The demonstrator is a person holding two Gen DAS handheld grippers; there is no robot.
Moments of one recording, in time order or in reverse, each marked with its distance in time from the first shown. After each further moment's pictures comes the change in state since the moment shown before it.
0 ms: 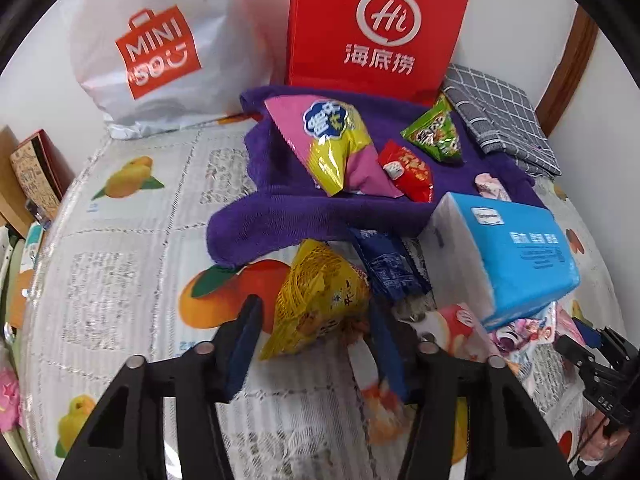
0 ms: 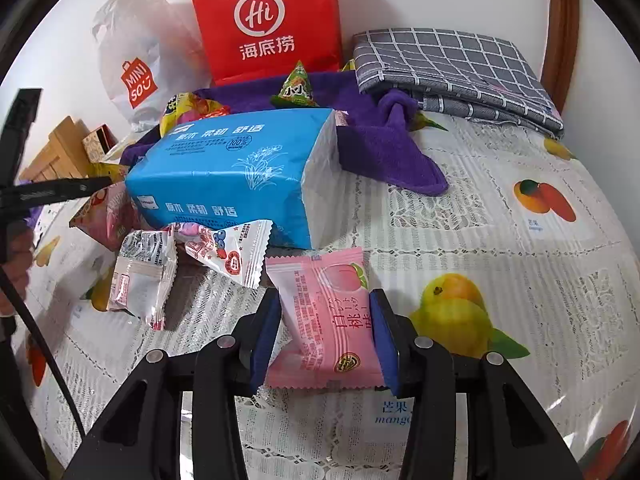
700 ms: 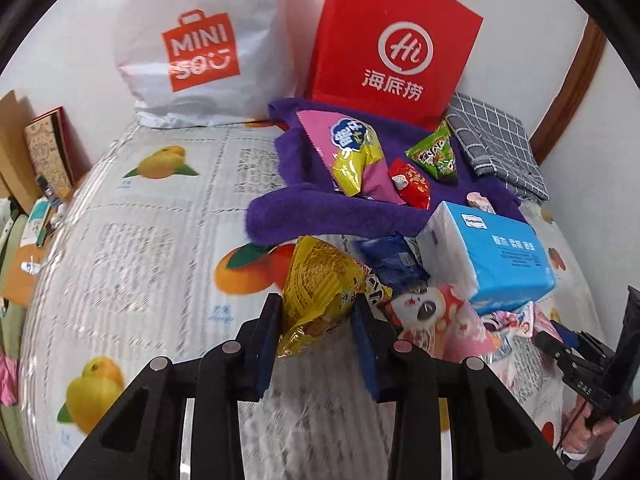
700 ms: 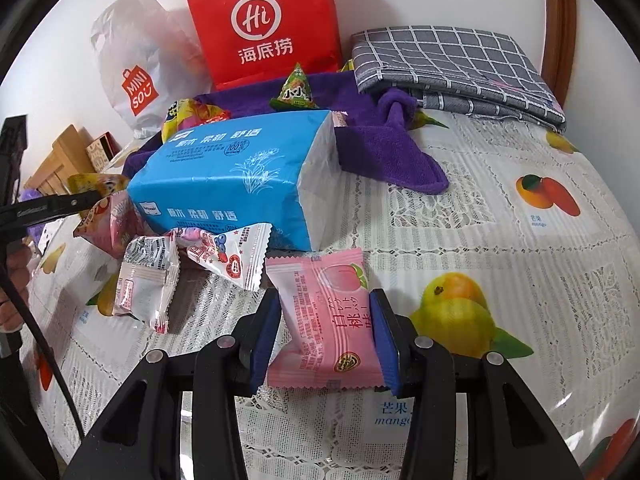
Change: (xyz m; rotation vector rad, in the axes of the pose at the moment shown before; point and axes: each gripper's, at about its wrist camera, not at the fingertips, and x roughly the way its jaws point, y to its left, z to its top) left arm -0.044 0.026 -0.025 -0.085 -0.067 -0.036; right arm 0.000 -0.003 0.000 0.019 -0.004 0.013
